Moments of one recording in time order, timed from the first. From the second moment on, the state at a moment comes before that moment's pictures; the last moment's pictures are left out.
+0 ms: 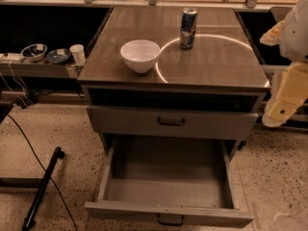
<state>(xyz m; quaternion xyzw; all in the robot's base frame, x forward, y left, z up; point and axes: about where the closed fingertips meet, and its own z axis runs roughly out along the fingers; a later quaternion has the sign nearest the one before) 0.438 -0.217 0.976 -0.60 0.78 -0.03 0.16</state>
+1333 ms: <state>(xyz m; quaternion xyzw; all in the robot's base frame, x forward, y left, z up) 0.628 -0.189 0.964 -0.54 0.78 0.08 0.31</state>
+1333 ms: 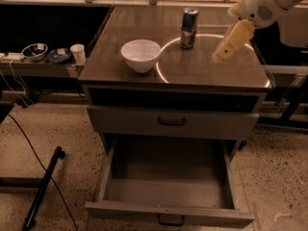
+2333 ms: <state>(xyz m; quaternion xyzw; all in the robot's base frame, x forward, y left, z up) 0.689 -0.185 1.002 -0.52 0.73 0.10 0.43</state>
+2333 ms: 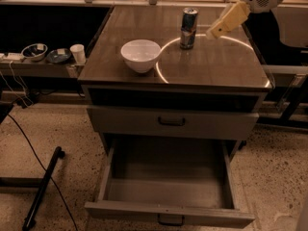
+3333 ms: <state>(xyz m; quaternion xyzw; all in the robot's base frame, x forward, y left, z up) 0.787 -0.172 0.951 -0.29 0.78 0.17 0.54</state>
